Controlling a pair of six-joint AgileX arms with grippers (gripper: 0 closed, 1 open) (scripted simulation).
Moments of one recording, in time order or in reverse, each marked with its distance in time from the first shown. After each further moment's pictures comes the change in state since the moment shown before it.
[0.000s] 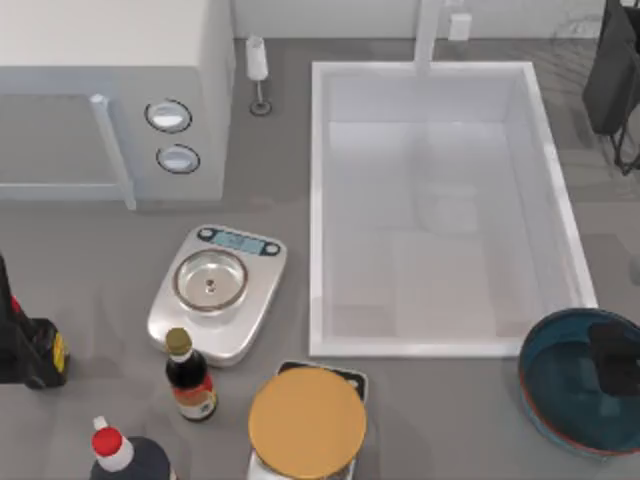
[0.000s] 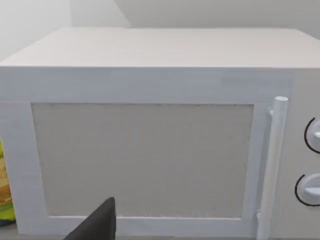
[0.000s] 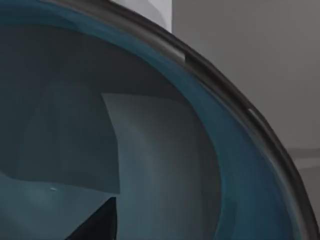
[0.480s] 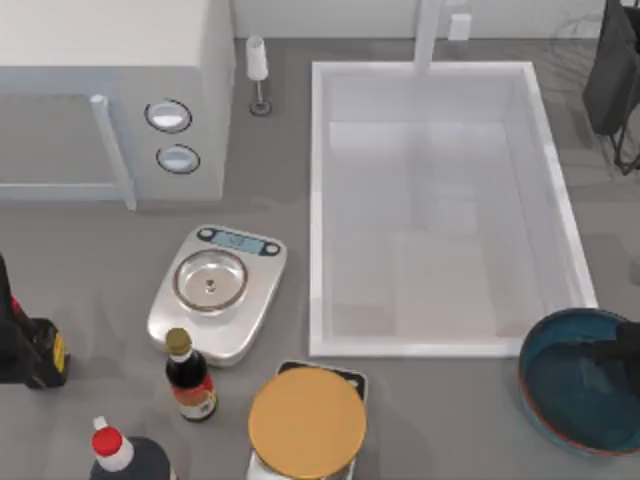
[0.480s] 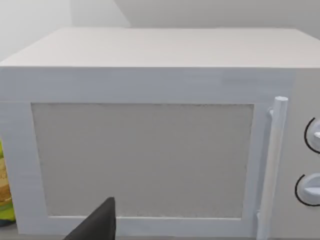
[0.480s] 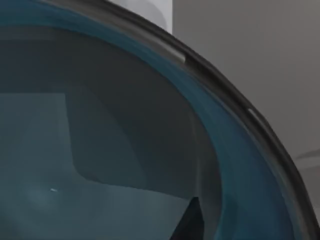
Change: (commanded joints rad) left arm 0.000 0.000 0.000 0.000 0.000 0.000; right arm 0.000 0.000 0.000 0.000 0.000 0.000
